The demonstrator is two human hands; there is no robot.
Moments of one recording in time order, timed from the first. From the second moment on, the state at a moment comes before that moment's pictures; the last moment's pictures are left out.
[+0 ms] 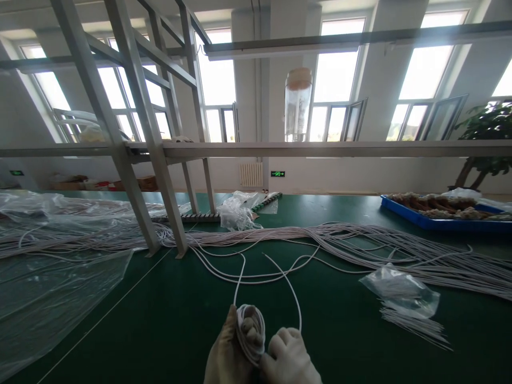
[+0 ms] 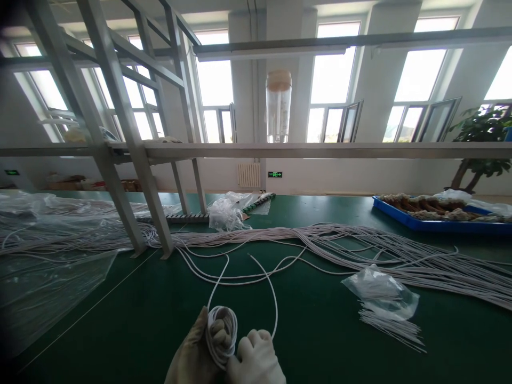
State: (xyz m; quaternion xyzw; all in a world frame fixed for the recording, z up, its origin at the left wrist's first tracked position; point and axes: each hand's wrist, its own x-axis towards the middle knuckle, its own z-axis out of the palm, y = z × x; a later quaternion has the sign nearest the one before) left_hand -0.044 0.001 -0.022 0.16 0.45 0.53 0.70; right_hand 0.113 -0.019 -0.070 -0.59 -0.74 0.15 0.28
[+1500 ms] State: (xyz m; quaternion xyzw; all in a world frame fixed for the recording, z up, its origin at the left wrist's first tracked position) left_hand 0.009 -0.003 -0.034 0.35 0.50 0.39 0.69; right_hand 0.154 -0.027 -0.068 -0.57 -0.47 0.44 0.51
